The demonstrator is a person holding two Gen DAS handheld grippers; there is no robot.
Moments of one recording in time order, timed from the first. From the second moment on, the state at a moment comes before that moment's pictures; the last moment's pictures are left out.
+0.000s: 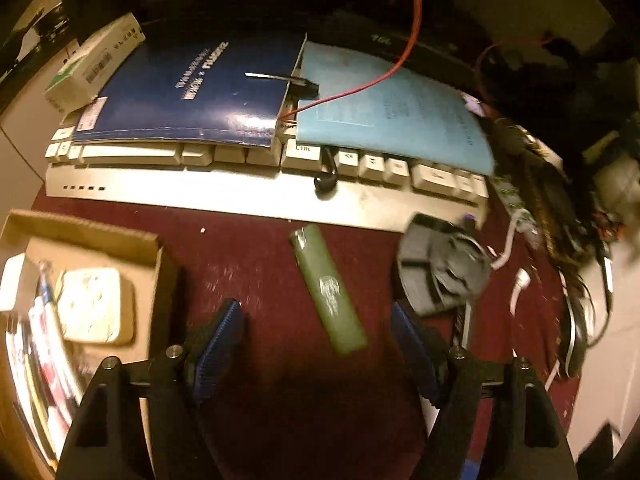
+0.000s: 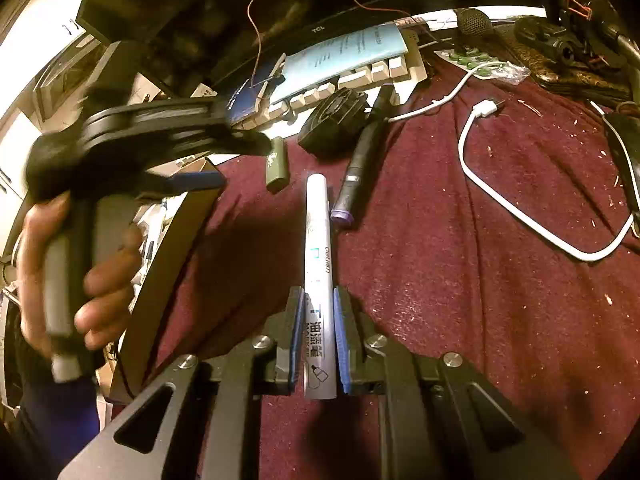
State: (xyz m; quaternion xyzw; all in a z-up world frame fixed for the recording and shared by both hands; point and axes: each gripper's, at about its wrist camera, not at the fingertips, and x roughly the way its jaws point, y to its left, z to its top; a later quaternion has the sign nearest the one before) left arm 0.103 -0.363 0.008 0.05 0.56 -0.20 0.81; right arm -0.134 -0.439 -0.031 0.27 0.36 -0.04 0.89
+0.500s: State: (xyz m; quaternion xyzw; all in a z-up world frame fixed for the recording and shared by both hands) left arm 0.084 -0.366 -0.006 0.15 0.53 -0.20 0.81; right arm -0.136 -0.432 -0.028 0.25 0.36 -0.04 0.90
